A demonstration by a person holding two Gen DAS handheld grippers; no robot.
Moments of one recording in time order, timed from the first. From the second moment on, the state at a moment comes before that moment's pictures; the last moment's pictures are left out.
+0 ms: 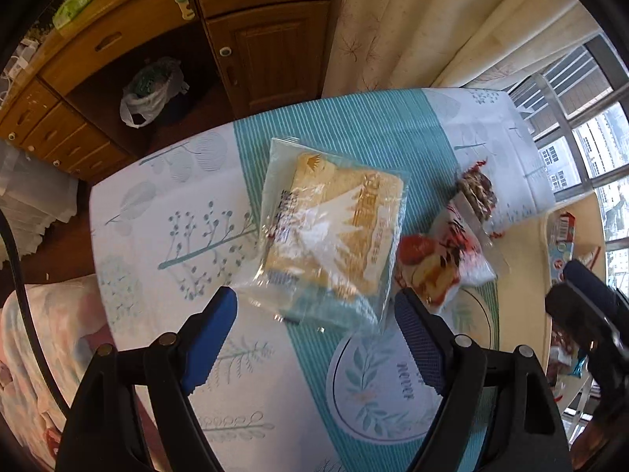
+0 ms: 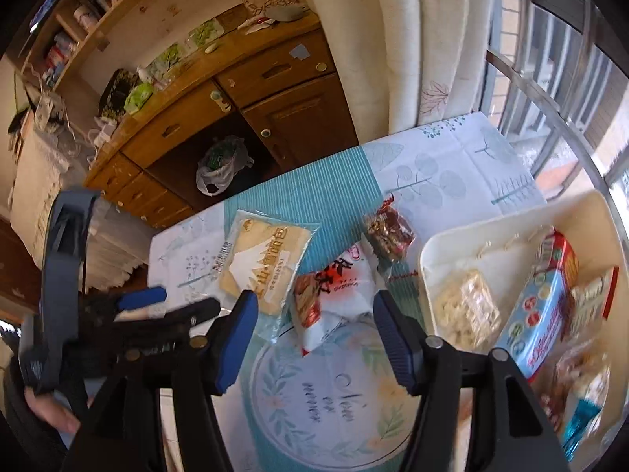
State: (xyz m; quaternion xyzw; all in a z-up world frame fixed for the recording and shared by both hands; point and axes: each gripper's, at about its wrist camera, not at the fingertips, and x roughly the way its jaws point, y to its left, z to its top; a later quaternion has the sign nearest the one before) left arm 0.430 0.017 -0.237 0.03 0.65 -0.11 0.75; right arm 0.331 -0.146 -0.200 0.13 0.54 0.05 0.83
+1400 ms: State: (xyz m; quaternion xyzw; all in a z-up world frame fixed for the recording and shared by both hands) left arm 0.487 -0.008 -0.327 0.08 0.69 -0.04 0.72; right arm 0.354 -0.081 -0.293 -0.14 0.59 0.13 0.79
